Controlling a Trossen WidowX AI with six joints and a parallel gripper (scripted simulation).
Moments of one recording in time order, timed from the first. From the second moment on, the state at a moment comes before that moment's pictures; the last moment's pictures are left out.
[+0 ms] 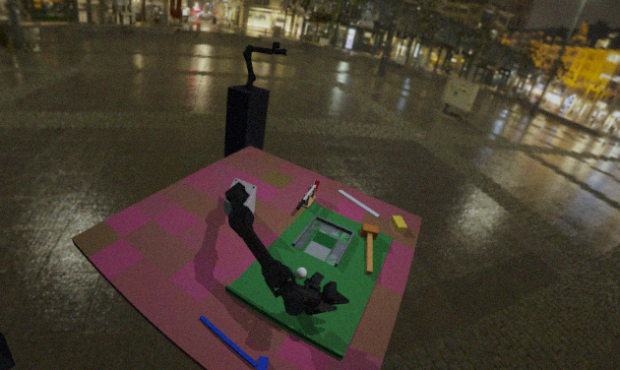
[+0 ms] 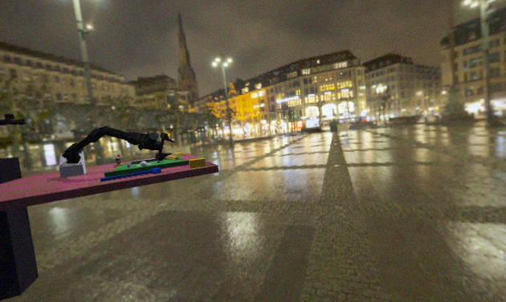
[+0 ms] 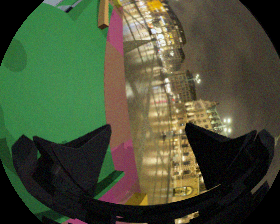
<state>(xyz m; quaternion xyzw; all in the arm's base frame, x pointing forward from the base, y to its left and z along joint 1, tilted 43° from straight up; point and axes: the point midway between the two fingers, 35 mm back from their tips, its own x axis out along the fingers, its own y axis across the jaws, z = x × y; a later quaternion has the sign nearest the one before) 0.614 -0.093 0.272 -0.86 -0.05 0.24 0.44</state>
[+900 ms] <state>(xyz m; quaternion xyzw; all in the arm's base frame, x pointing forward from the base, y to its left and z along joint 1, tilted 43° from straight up) 0.512 0.153 0.048 -0.66 0.21 0.50 0.52</state>
